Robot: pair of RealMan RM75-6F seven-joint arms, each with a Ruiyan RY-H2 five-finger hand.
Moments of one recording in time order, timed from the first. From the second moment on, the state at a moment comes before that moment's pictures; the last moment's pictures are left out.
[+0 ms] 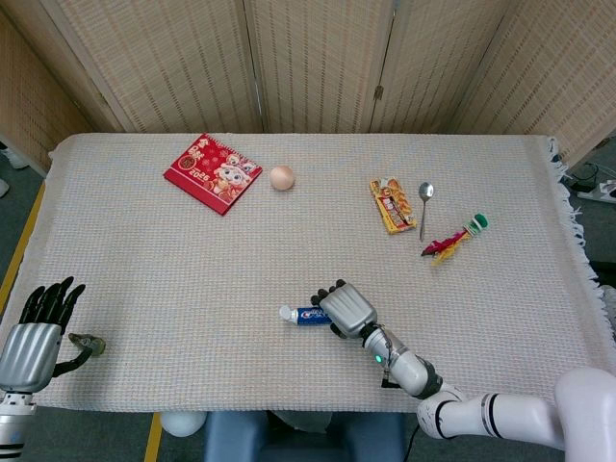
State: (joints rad) left arm -0.13 -1.13 -0.03 -1.63 1.52 1.47 0.15; right arm 0.77 -1.64 0.15 -1.53 -1.08 0.81 -0.66
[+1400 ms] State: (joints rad) left arm -0.43 -1.20 -0.08 -1.62 1.77 1.27 0.09; right arm 0.92 -1.39 0.17 -1.69 -1.17 0.75 -0.54
